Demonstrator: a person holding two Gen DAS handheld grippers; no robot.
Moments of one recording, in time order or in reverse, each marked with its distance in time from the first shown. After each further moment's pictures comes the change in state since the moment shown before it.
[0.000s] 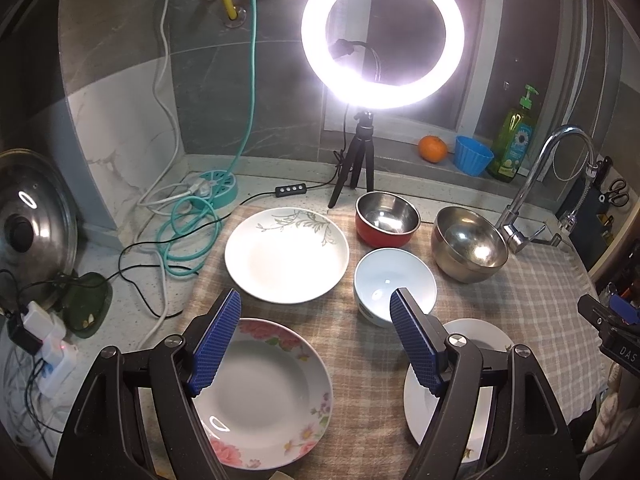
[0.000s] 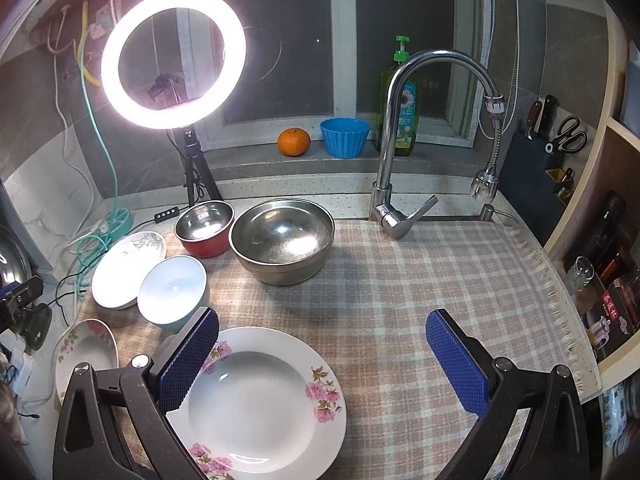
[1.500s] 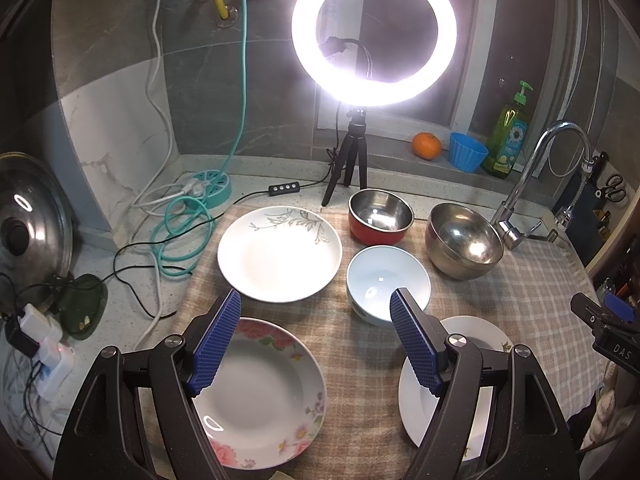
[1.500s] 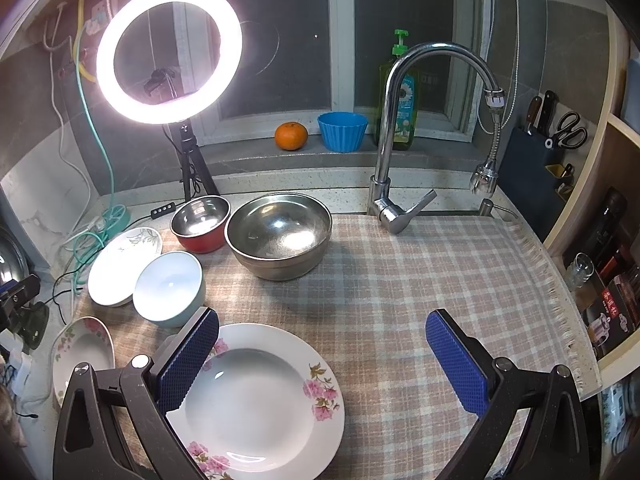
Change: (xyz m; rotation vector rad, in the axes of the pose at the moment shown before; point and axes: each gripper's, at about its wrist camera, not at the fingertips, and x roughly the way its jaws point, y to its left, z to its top) left arm 0.001 -0.010 -0.001 0.011 0.007 -0.012; right arm 0.007 -0.002 -0.007 0.006 0.009 -0.007
